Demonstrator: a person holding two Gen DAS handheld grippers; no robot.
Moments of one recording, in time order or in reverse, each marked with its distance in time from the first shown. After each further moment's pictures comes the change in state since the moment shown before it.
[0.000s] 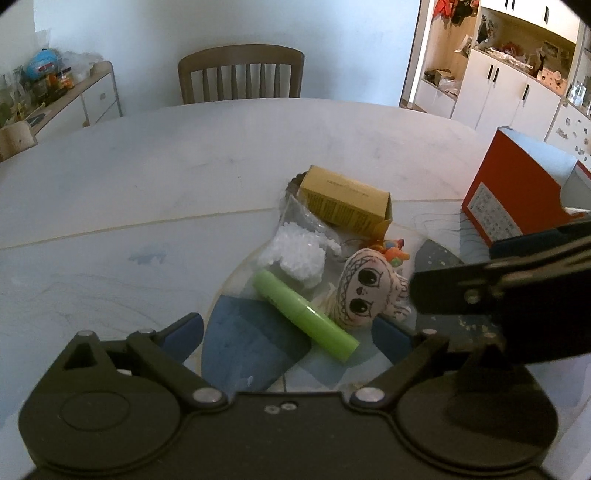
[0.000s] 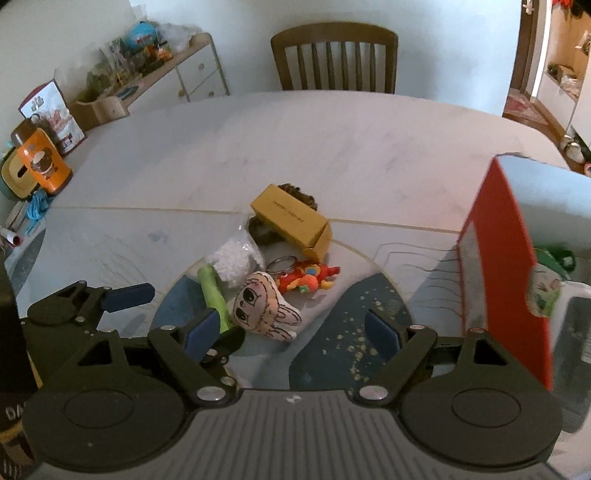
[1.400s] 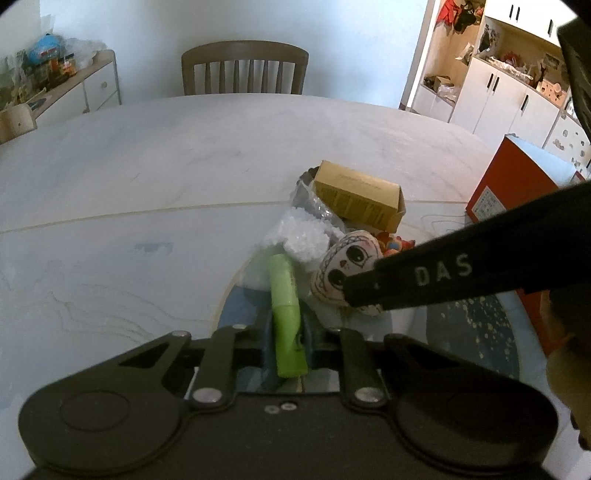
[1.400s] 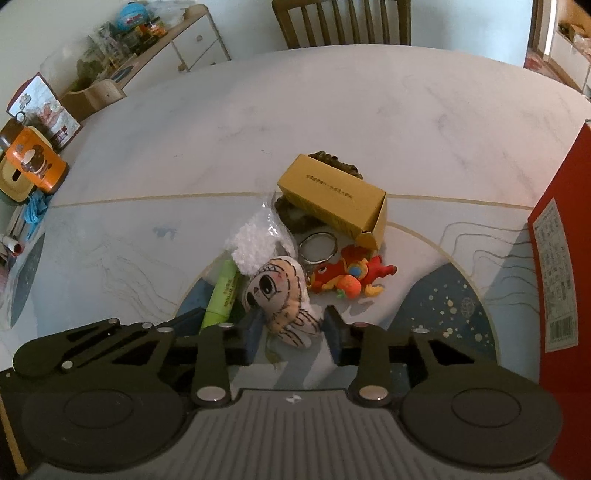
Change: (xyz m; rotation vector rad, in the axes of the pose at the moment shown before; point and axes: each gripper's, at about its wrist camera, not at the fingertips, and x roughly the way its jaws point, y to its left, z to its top) left arm 0.001 0.020 -0.010 -0.079 -0.020 -0.072; right arm 0.052 0.018 0.013 0.067 0.110 0.067
